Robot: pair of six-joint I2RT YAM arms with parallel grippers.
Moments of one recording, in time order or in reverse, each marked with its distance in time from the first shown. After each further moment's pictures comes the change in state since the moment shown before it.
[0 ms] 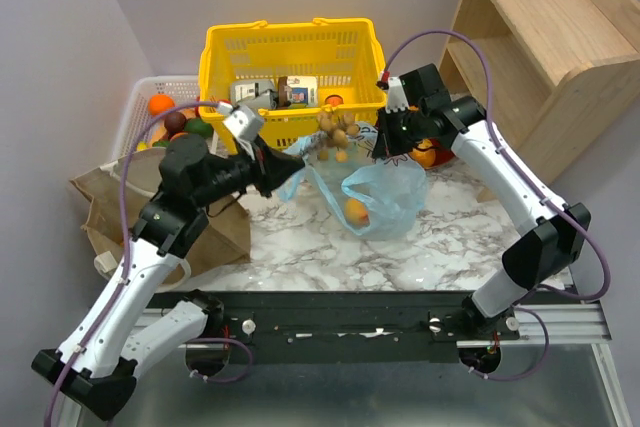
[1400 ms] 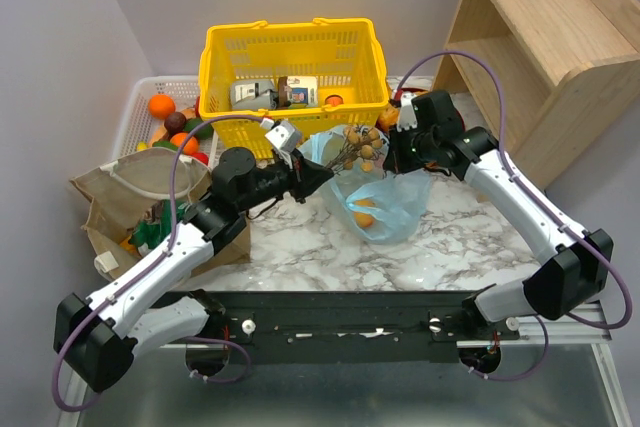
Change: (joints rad) left arm -0.222 0.075 -0.321 0.385 -0.124 -0.036; right arm 0.000 -0.201 -0.343 0.227 0.110 -0.001
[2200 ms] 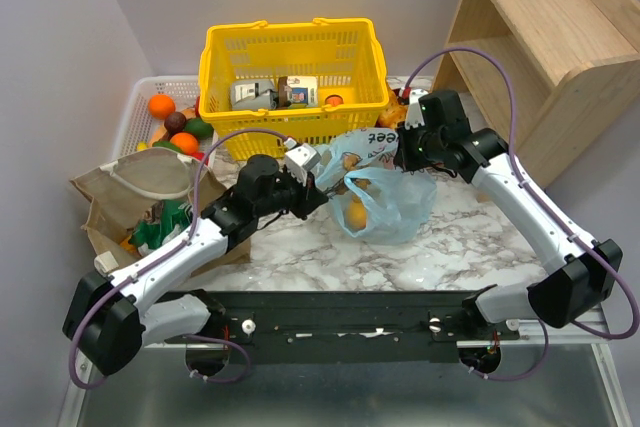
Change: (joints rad) left arm -0.011 0.109 -0.088 -0.127 -0.051 0.135; right arm -0.006 -0.049 0.002 -0.022 0.114 -0.033
